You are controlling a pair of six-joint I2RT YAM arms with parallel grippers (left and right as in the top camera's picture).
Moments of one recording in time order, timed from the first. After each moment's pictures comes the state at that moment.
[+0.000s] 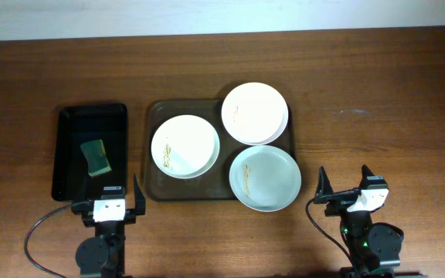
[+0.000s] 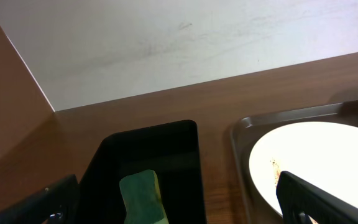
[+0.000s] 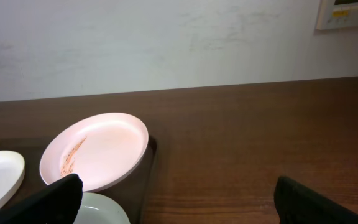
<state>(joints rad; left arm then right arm) 0.03 0.01 0.01 -0.08 -0.08 0.22 0.02 0.01 0.01 -0.07 -0.03 0.10</state>
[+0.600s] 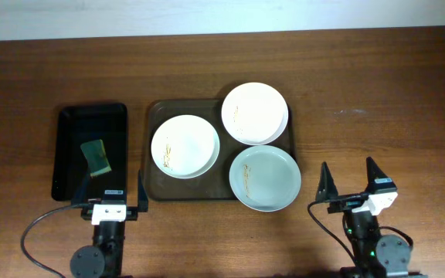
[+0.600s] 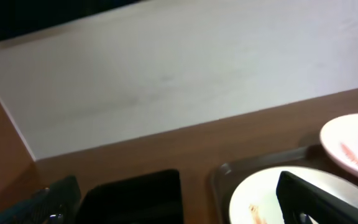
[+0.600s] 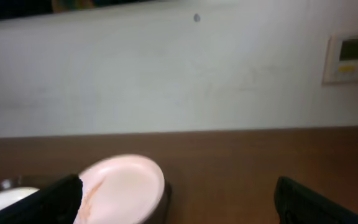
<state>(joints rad) 0.03 0.02 0.05 0.06 0.05 0.23 0.02 0.01 0.05 0.07 -0.08 0.10</state>
